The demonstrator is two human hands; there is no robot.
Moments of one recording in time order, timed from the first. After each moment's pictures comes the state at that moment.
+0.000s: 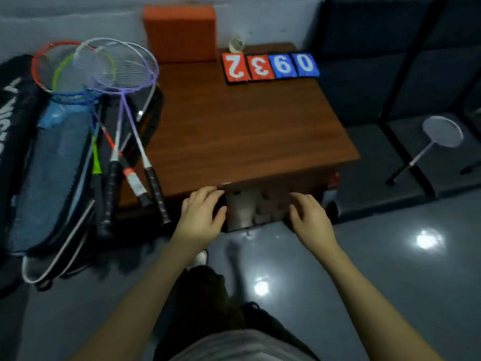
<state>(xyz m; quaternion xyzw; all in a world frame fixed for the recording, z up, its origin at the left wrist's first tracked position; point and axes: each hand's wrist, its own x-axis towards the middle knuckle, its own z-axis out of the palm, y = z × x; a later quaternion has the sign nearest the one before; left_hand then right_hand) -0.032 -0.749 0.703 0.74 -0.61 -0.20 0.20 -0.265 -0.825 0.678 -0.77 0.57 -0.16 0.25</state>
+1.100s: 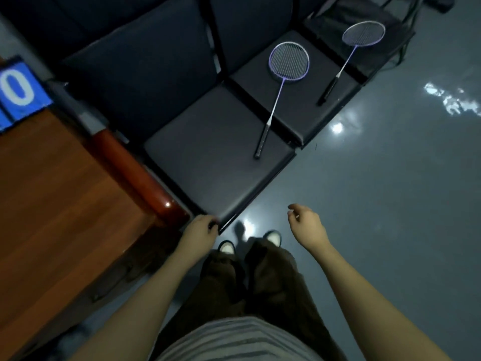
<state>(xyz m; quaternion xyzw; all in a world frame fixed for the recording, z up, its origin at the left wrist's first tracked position) -0.444 -1.080 0.581 0.61 -0.65 -0.45 0.00 -0.700 -1.030 0.594 -0.45 0.82 -0.08 0.35</state>
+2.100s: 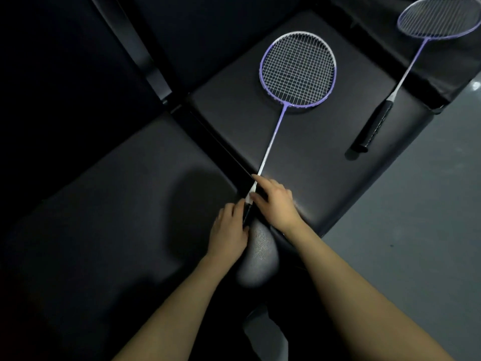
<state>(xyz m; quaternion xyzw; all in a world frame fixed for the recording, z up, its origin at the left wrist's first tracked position) -0.745 -1.406 0.286 0.59 -0.73 -0.35 0.01 -0.885 -1.435 0.279 -0.58 0.72 -0.14 0.35</state>
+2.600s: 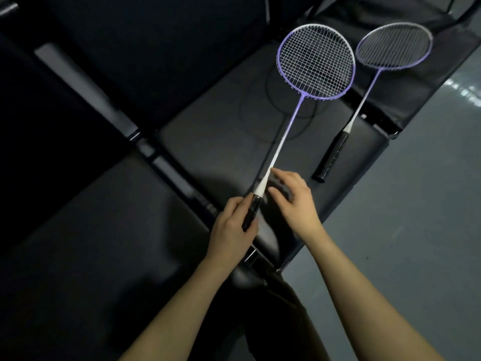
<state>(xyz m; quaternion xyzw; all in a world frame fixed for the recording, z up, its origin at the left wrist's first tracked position) -0.838 -1.459 0.352 0.53 -0.72 -0.37 0.25 -1.000 -1.470 0.349 -0.54 0.71 -0.32 0.32</state>
